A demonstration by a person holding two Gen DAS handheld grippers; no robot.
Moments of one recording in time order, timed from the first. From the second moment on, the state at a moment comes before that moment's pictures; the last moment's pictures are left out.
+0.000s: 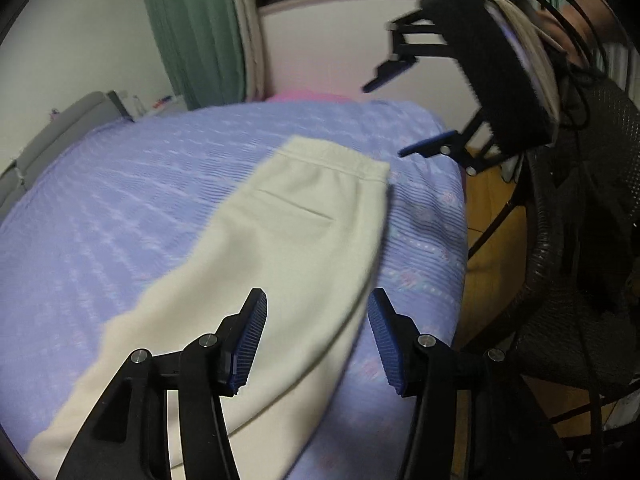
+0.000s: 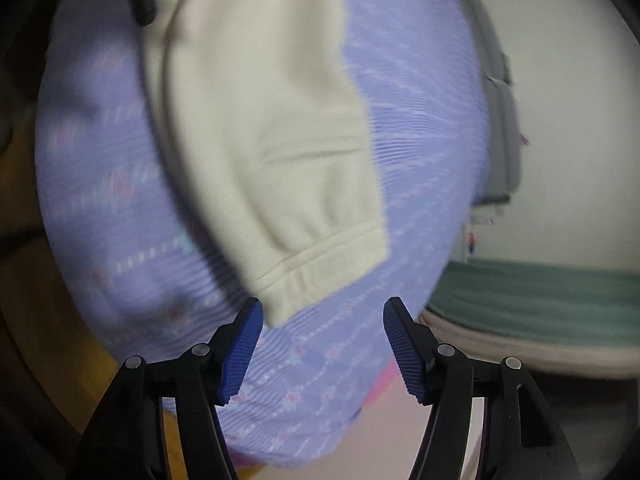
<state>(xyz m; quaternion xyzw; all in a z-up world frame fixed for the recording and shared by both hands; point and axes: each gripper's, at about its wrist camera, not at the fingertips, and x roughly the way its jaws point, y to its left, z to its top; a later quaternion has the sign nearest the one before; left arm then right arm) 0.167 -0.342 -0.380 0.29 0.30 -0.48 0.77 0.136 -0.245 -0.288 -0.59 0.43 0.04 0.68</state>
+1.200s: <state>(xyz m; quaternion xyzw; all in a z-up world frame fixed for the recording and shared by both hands) 0.485 0.216 -0.404 0.15 0.37 -0.17 0.90 0.401 0.280 -0.311 -0.12 0.44 -0.08 0.89</state>
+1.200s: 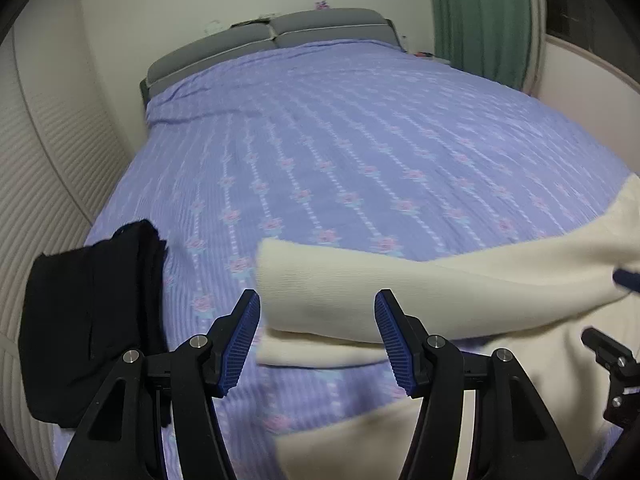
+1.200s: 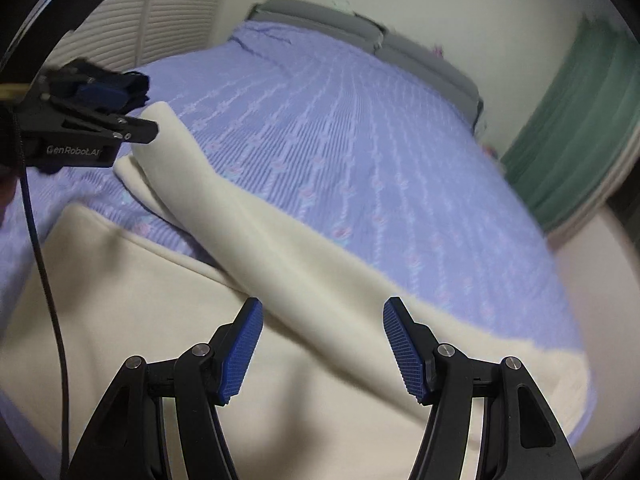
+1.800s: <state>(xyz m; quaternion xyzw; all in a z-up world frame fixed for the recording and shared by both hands) 0.537 0.239 -0.450 0.08 0.44 -0.22 0.87 0.408 0.264 -0.336 0.14 0.47 -0.17 0.85</state>
